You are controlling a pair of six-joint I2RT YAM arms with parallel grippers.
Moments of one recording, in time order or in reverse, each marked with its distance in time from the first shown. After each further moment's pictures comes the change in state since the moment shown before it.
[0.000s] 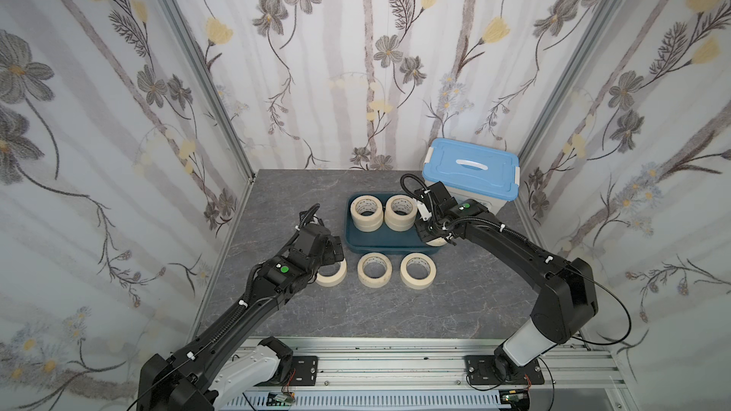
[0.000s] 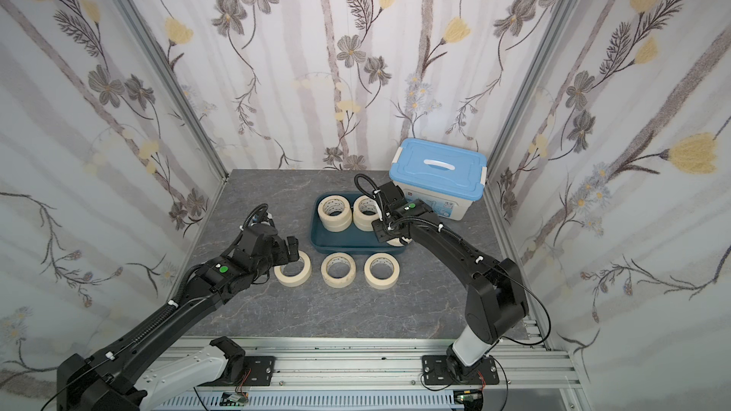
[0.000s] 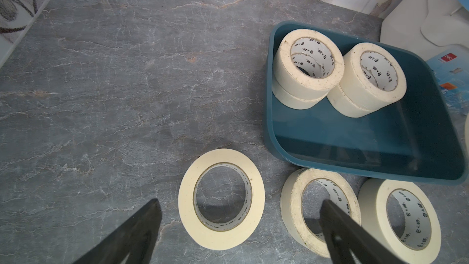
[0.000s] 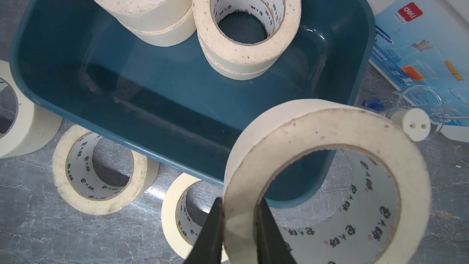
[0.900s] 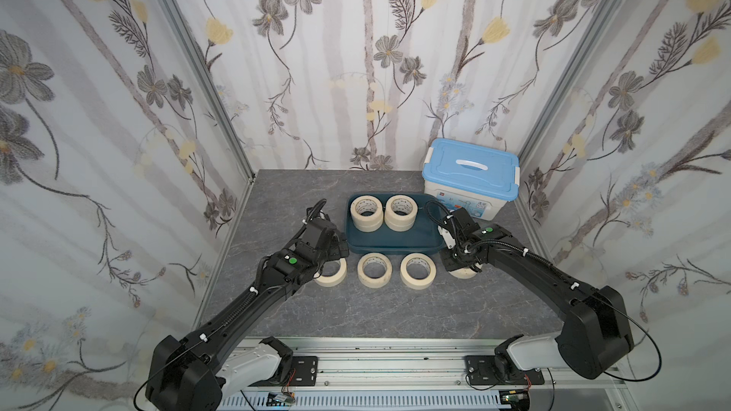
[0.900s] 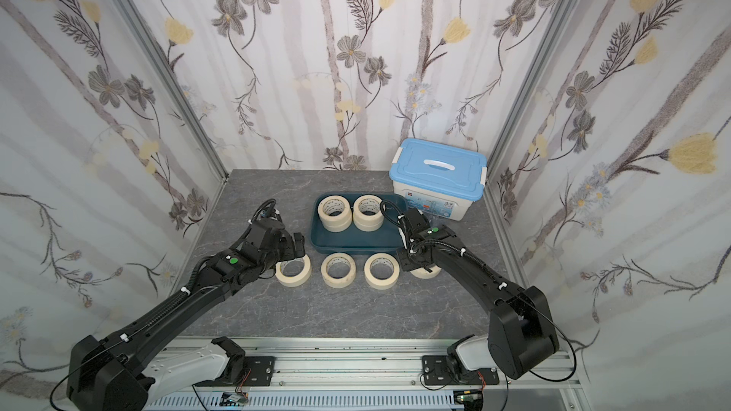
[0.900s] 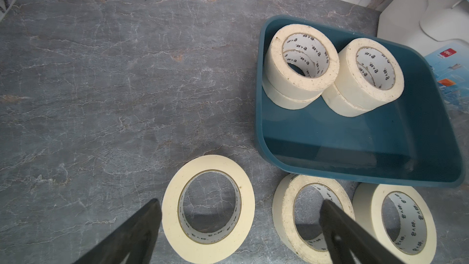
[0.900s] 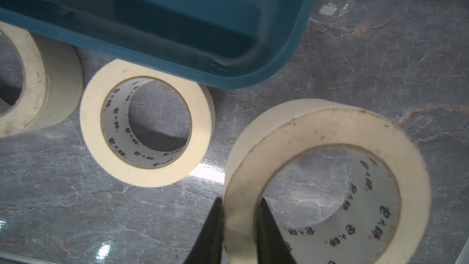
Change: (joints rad) left arm 0.000 0.093 0.040 0.039 0.028 0.001; right arm -0.097 -0.205 -0.357 -0.046 -0.029 0.019
